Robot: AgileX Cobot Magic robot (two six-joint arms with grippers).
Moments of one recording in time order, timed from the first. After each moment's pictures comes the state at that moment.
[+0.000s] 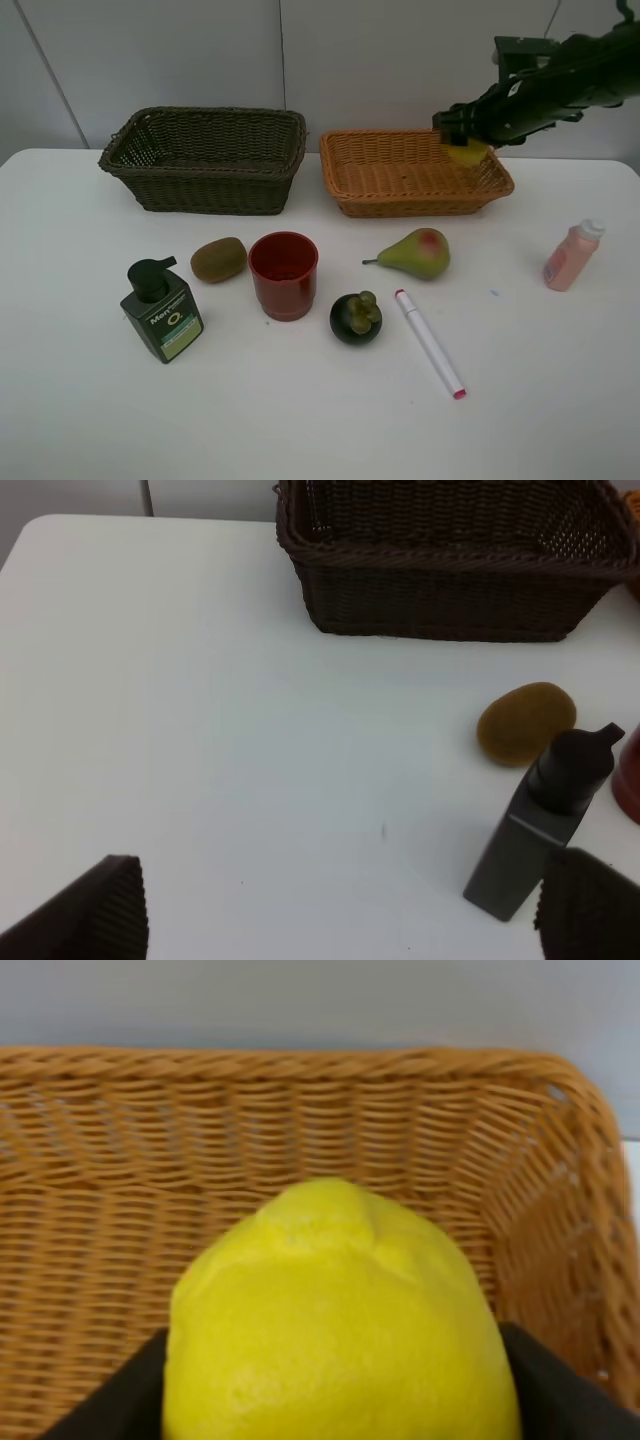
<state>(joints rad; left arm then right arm) -0.07 -0.01 -0.50 0.02 1.07 -0.14 0.12 1.93 -1.26 -0.01 0.16 -0.02</state>
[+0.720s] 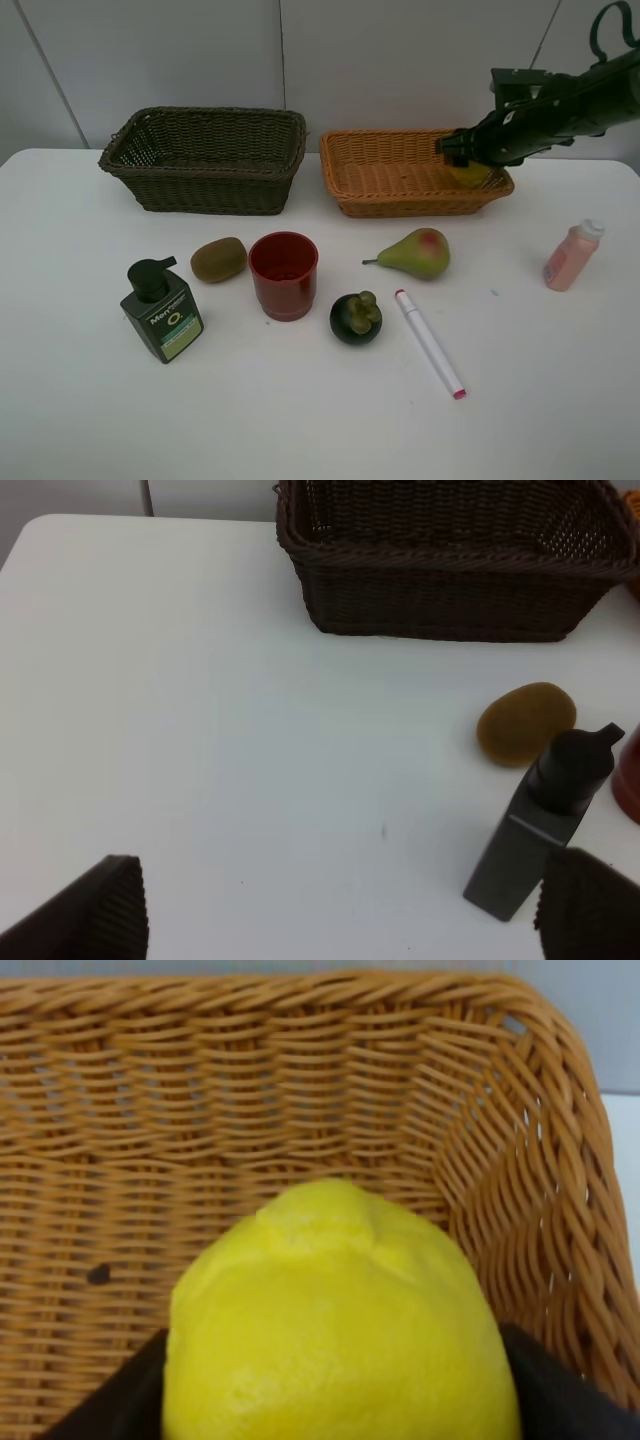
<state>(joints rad) -0.07 -0.01 -0.50 0.02 1.07 -0.14 0.09 2.04 -1.26 -0.03 0.08 -0.02</state>
